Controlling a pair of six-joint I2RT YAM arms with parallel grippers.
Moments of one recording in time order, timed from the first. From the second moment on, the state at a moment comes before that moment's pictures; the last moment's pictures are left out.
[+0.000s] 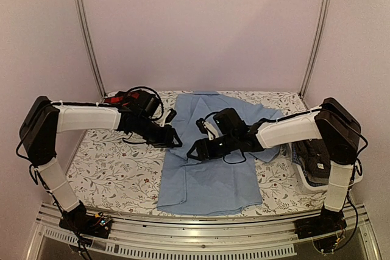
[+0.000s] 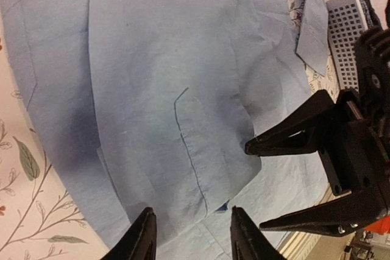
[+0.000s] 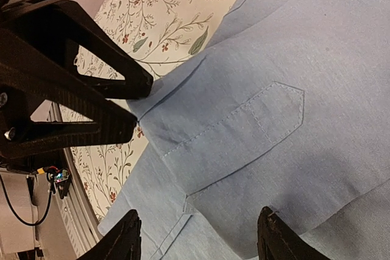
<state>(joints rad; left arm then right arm) -0.63 1.73 1.11 -0.34 0.39 -0.44 0.88 1.94 1.18 0.05 -0.36 0.56</state>
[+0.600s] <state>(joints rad) -0.63 1.74 1.09 -0.34 0.37 -0.41 0.92 1.92 1.17 -0.05 -0.22 0.51</state>
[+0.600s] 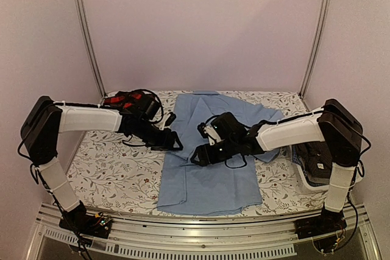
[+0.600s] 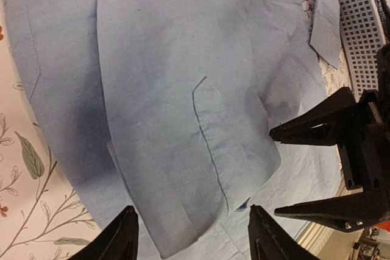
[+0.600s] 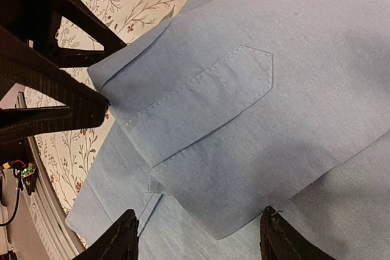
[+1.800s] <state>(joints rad) -0.65 1.76 1.22 -0.45 0.48 -0.45 1.02 2.05 1.46 -0.24 0.11 0.35</state>
